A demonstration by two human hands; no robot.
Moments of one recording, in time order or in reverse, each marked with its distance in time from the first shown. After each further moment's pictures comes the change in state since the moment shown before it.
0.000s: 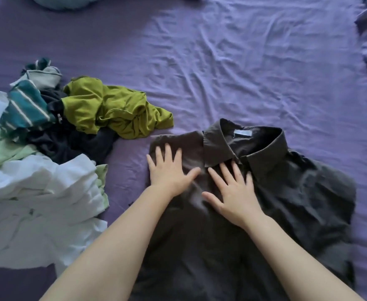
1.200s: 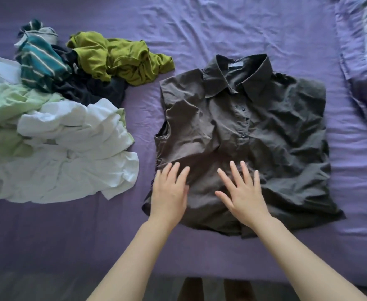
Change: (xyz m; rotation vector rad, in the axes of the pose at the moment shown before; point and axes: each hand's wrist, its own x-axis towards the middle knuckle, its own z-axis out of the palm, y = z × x) left_hand -0.250 -0.091 0.070 -0.192 0.337 0.421; right_hand -0.210 -0.099 0.078 -0.082 0.011 0.179
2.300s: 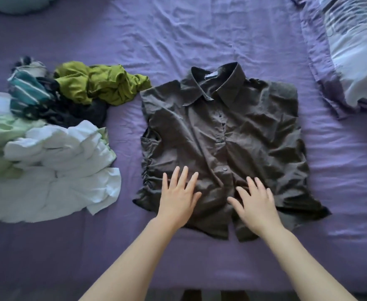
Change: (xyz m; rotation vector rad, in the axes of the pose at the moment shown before) left_hand 0.031 0.055 0.040 0.273 -0.371 0.047; right_hand -0.028 0.074 -0.004 0.162 -0.103 0.203
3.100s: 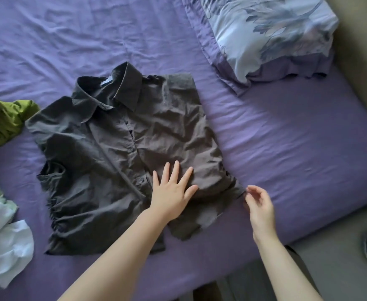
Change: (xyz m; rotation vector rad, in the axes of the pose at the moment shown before) left_hand 0.078 0.158 0.013 -0.014 -0.187 0.303; right_hand -0.063 0.149 0.040 1.565 0.653 0.794
